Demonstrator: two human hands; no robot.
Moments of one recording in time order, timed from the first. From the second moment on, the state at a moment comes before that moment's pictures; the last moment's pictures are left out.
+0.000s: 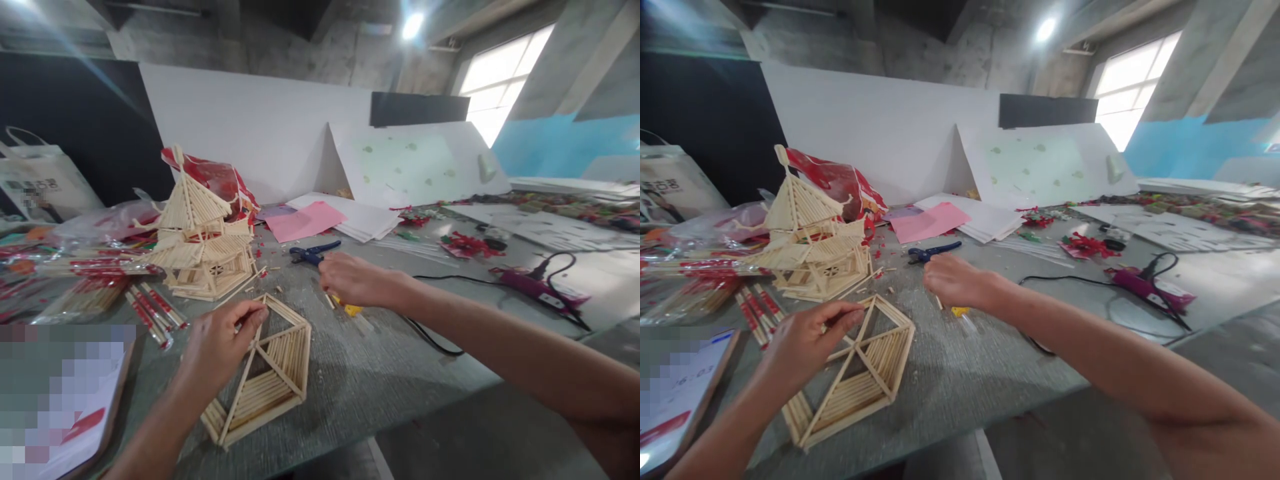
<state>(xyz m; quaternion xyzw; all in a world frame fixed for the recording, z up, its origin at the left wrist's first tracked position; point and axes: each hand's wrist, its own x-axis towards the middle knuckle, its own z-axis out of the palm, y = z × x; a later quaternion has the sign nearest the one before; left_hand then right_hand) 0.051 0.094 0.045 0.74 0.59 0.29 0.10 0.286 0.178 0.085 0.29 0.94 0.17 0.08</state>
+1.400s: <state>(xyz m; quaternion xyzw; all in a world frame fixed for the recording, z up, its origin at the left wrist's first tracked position) 0.058 0.095 0.044 0.44 0.41 0.63 0.49 0.261 0.146 0.124 0.28 0.95 0.01 -0.17</state>
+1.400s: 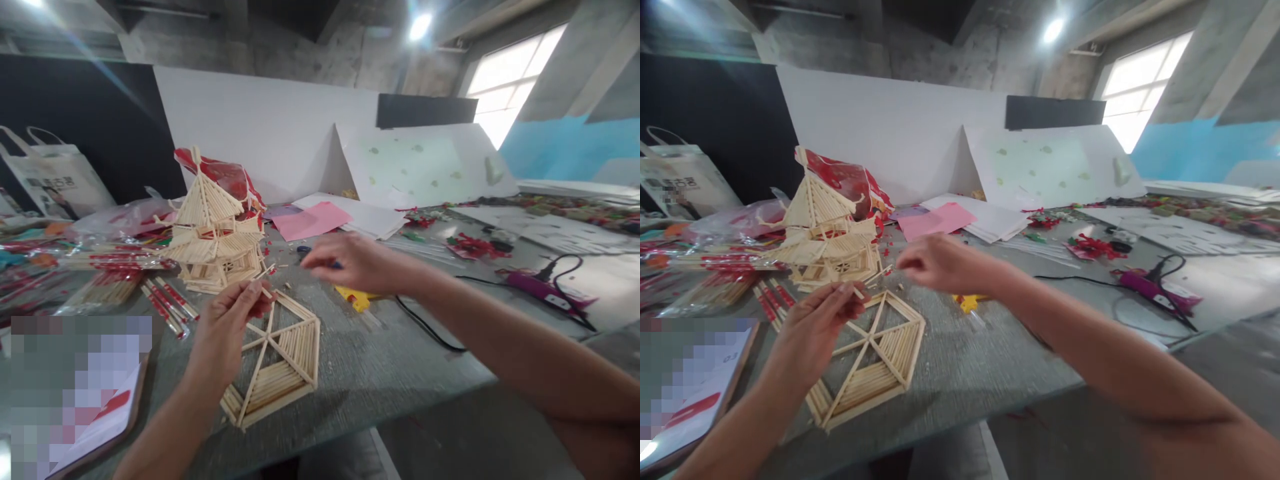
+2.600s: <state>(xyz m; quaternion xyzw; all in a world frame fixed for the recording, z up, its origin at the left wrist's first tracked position) 0.066 0.121 0.038 0.61 0.50 0.56 0.27 0.302 0.161 0.057 0.29 0.91 -0.02 -0.28</state>
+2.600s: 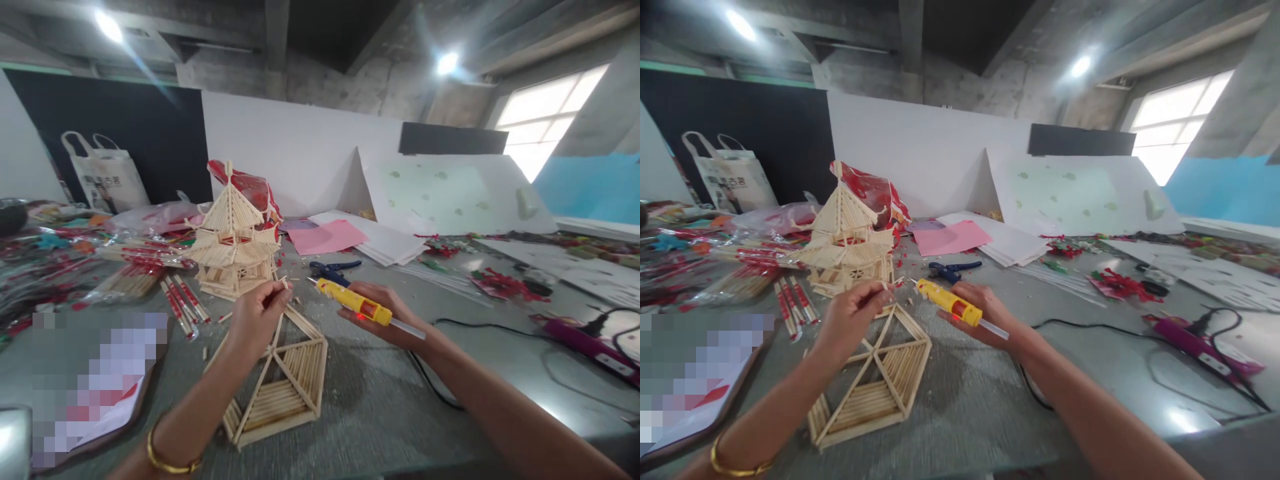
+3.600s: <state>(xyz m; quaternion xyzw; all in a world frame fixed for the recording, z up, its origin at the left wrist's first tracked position) 0.065 0.120 0.025 0.74 0.47 0.47 -0.11 0.299 0.149 0.059 0.21 0.95 -0.05 -0.24</state>
